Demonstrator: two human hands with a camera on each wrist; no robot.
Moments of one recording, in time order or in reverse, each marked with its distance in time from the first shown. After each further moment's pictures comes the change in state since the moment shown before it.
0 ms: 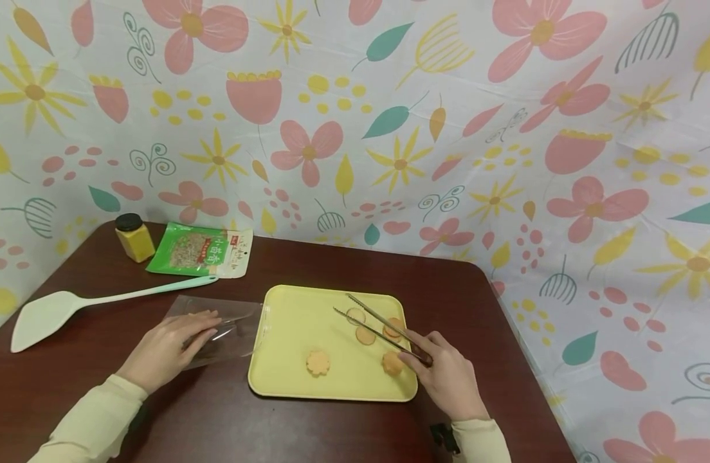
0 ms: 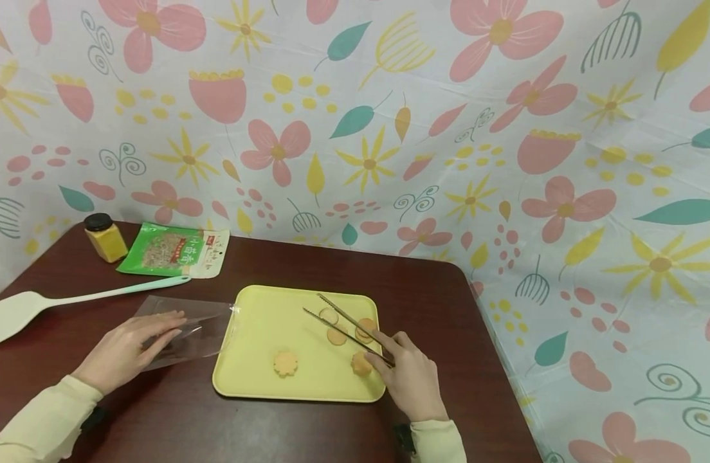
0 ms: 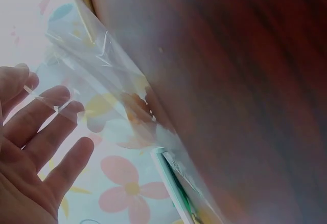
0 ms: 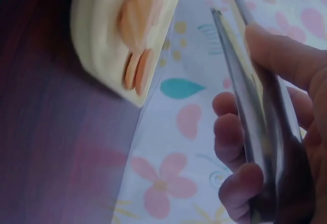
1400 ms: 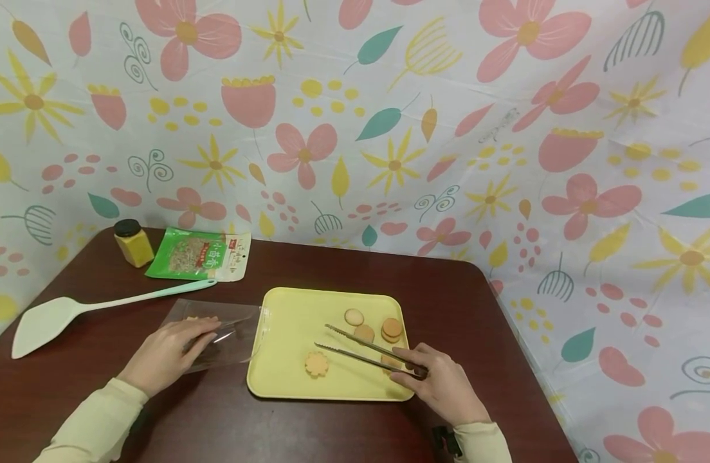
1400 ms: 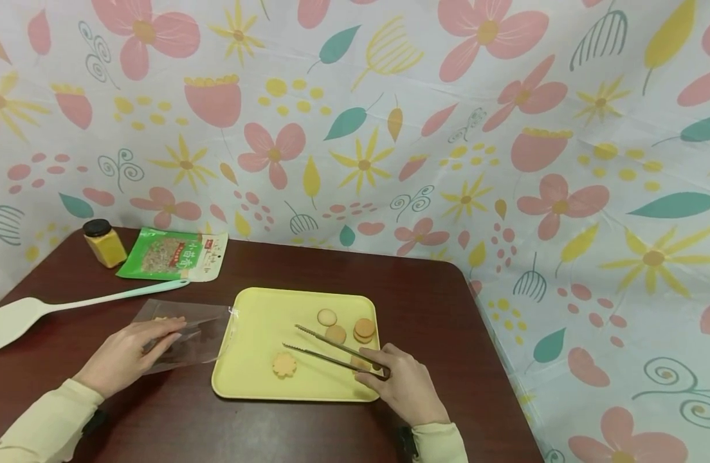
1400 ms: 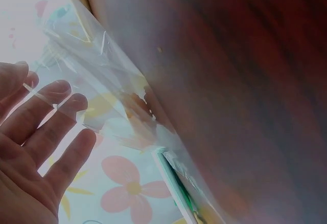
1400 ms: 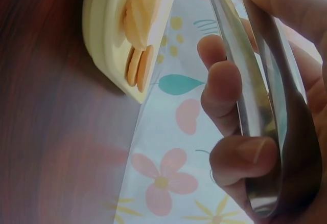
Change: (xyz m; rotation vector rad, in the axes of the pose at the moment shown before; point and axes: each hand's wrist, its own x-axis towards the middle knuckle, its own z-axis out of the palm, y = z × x) left_hand 0.001 0.005 0.000 -0.005 -0.037 -0.016; right_hand -0.013 0.006 0.000 0.198 -0.218 -0.011
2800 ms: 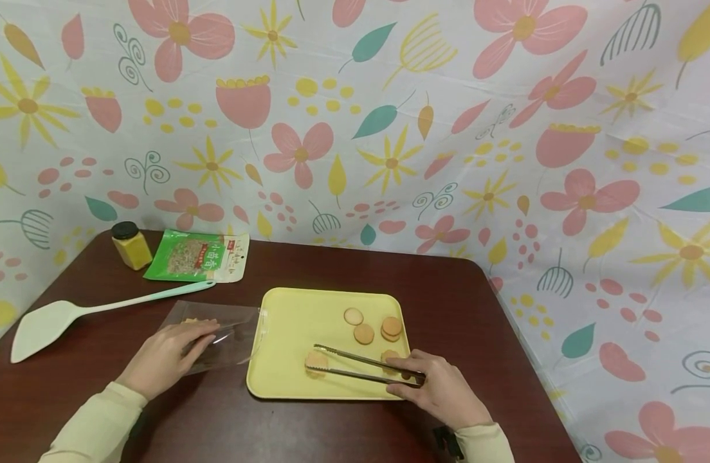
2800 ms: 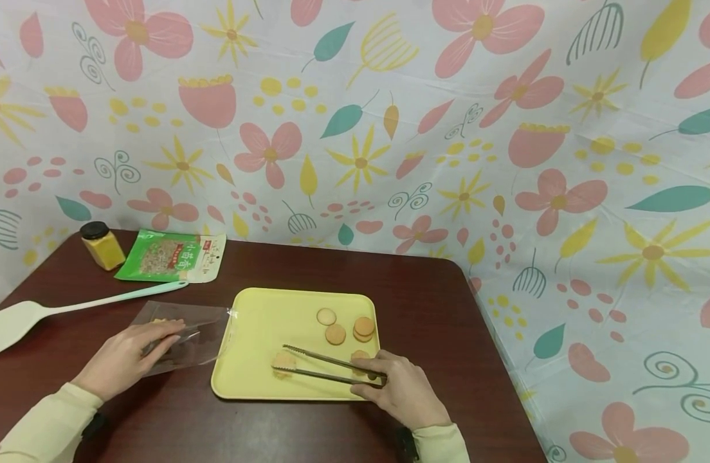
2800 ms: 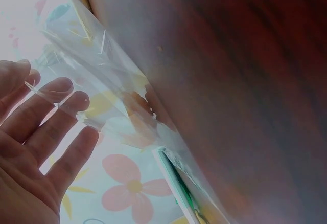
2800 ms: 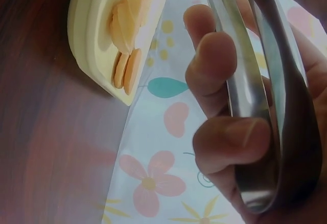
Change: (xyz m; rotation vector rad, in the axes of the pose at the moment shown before) left_hand -0.001 0.001 0.000 0.010 0.025 0.028; right_hand -0.007 -0.005 -0.002 -0.005 -0.074 -0.034
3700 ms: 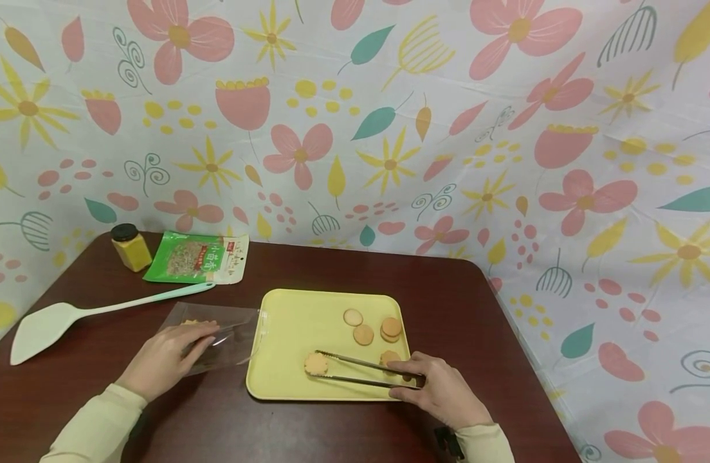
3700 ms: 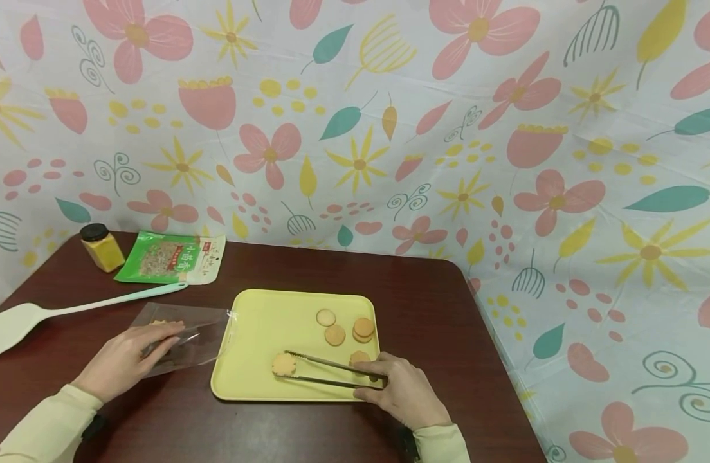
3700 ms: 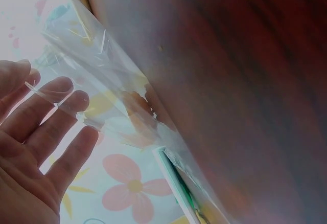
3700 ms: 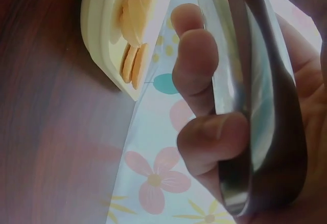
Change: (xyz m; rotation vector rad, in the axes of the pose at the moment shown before) left_hand 0.001 -0.001 0.001 -0.001 -0.005 0.002; right_hand 0.000 0.005 -0.001 0.030 -0.068 0.029
